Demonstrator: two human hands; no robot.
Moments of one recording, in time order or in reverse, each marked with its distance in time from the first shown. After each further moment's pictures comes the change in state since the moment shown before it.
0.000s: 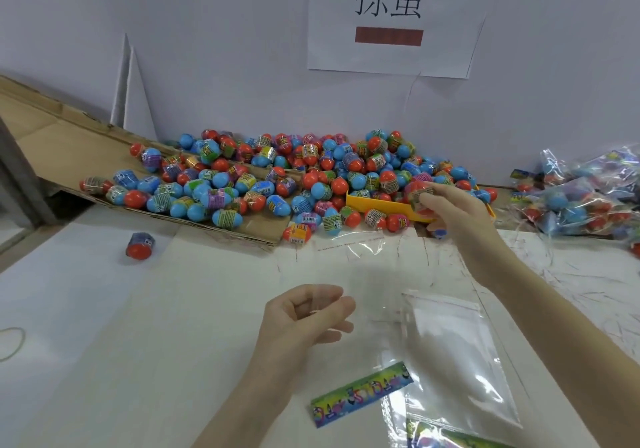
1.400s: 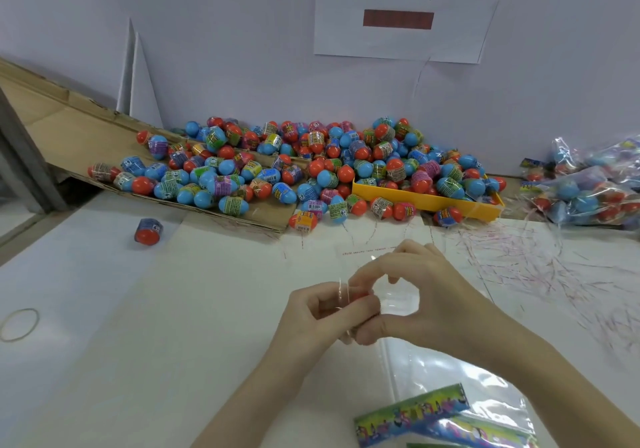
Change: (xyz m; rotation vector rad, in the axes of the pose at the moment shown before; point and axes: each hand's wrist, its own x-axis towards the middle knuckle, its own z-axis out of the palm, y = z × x) left_hand -0.010 0.000 0.004 0.156 -0.231 0.090; right_hand -0.087 -0.012 0.023 -0.598 -0.550 -0.527
